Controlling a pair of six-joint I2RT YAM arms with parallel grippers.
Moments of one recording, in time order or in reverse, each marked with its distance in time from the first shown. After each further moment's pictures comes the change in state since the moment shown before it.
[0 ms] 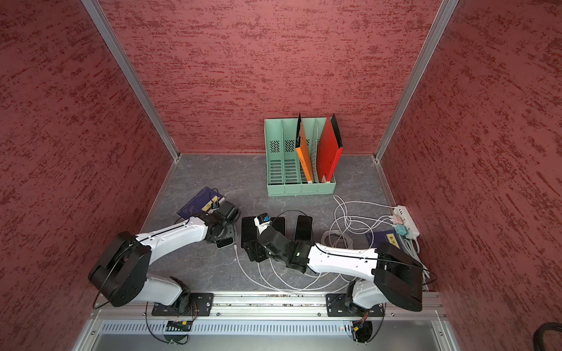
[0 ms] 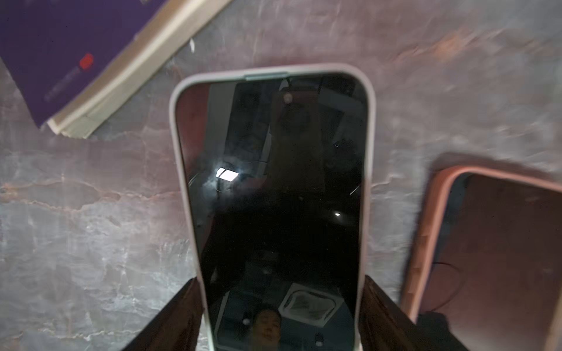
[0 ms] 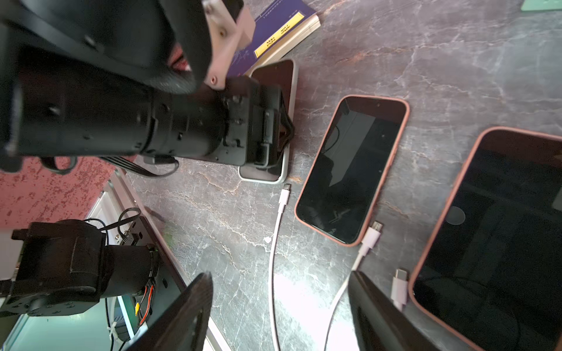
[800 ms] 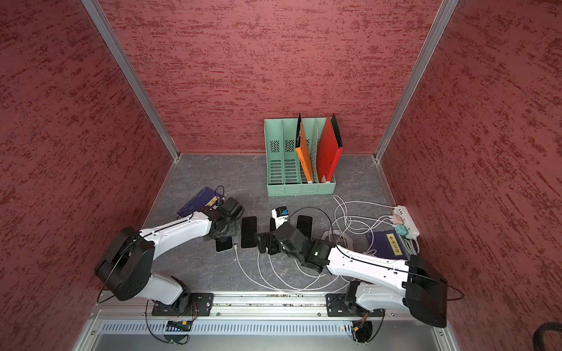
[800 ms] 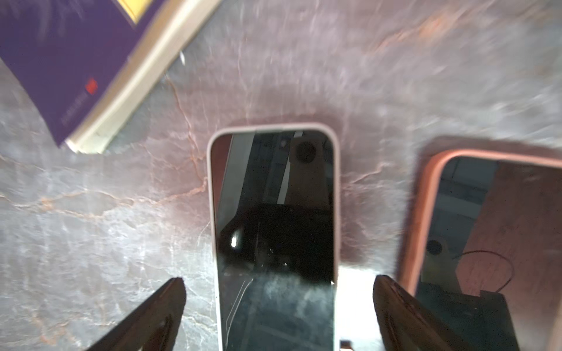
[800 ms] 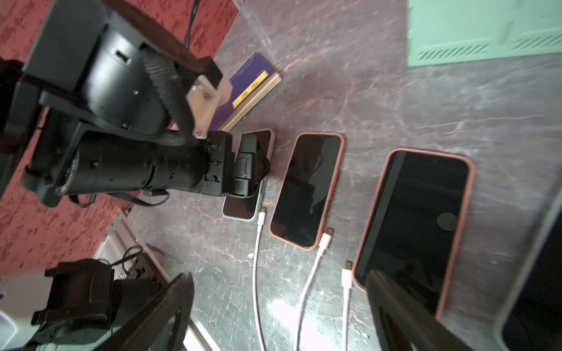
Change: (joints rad) left arm -0.017 0.021 0.115 -0.109 -0.014 0.065; right arm -0.064 -0.242 -0.052 -0.138 0.112 0.048
